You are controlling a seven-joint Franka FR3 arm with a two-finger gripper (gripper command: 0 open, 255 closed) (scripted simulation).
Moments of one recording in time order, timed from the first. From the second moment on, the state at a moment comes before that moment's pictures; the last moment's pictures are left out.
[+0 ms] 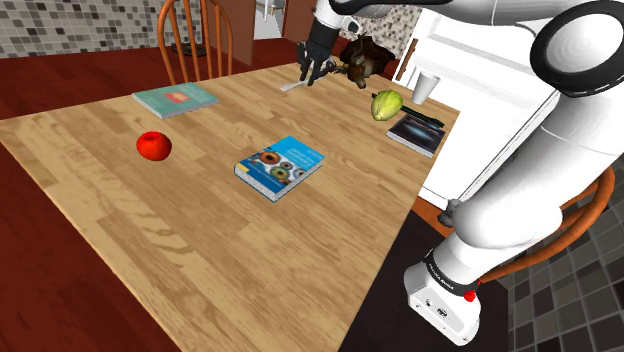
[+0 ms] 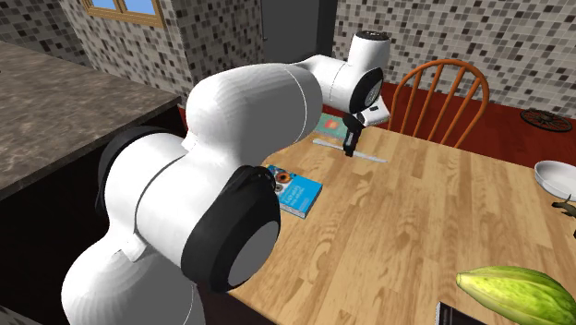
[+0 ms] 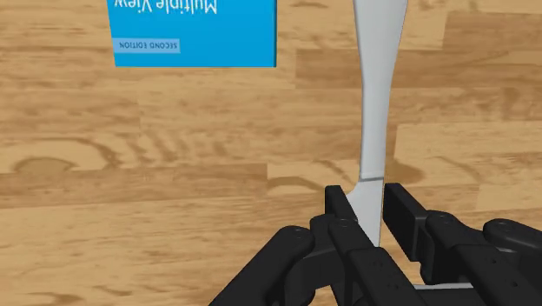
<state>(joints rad) -0.37 0.11 0.51 -1.72 -0.02 1.97 1.37</state>
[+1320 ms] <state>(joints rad) -0.60 0.25 0.34 -1.53 0.01 1.90 0.96</state>
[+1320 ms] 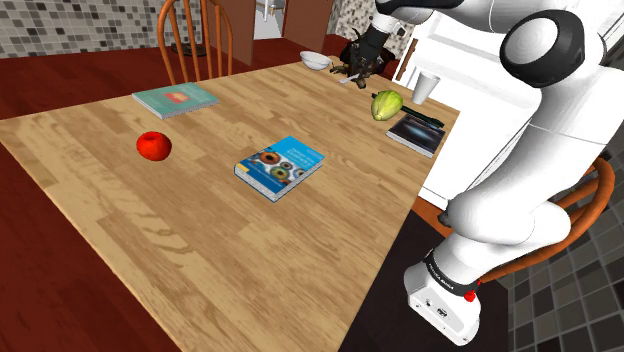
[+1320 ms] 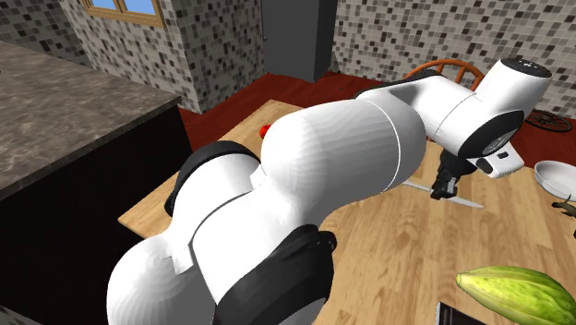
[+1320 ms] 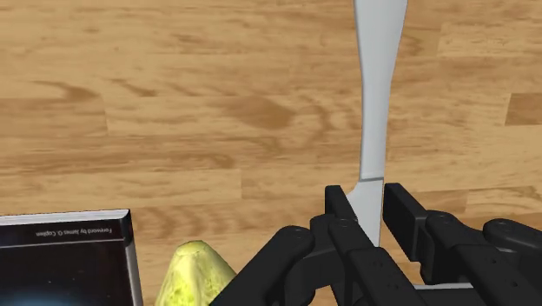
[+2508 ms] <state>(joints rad) -0.61 0.29 0.33 -1.71 0.00 2.12 0.94</state>
